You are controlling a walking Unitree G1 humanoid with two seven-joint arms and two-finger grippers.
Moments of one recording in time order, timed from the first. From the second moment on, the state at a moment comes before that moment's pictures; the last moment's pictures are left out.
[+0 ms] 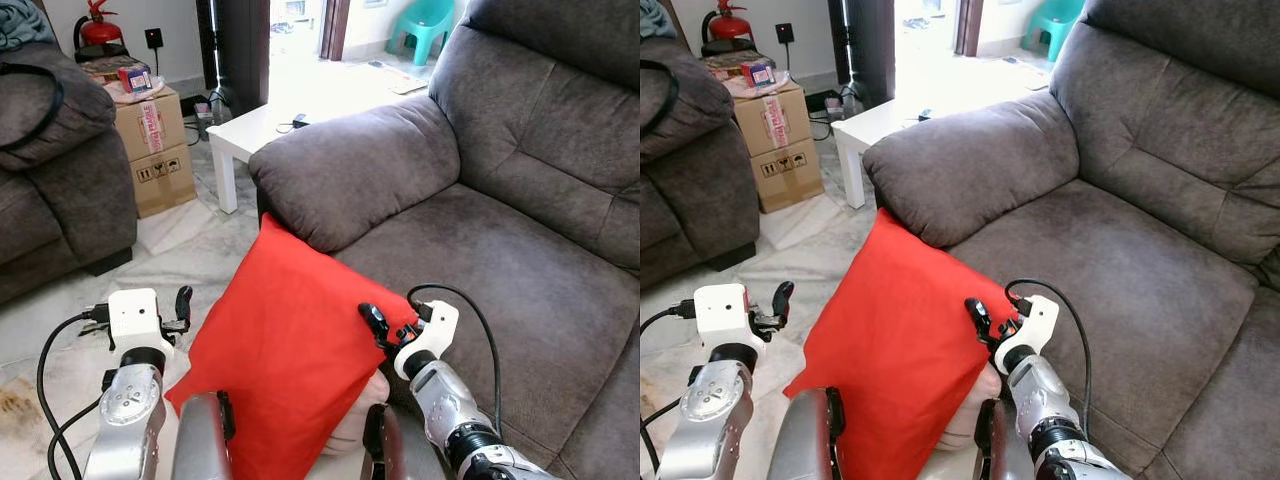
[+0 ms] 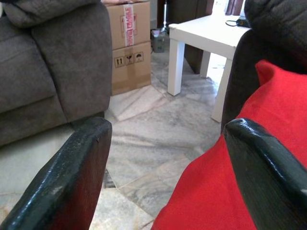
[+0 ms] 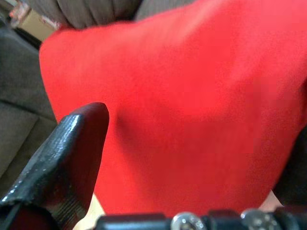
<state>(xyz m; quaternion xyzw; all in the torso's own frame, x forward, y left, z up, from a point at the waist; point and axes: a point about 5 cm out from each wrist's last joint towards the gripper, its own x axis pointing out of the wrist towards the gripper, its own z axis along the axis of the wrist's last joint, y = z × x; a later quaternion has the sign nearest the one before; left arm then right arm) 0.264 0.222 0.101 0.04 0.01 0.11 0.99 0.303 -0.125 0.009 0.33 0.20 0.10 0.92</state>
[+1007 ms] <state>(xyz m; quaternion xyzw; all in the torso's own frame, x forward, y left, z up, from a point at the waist) 0.256 0.228 0.112 0.04 0.00 0.14 0.99 0.299 -0.112 0.009 0.42 0.18 0.13 0.88</state>
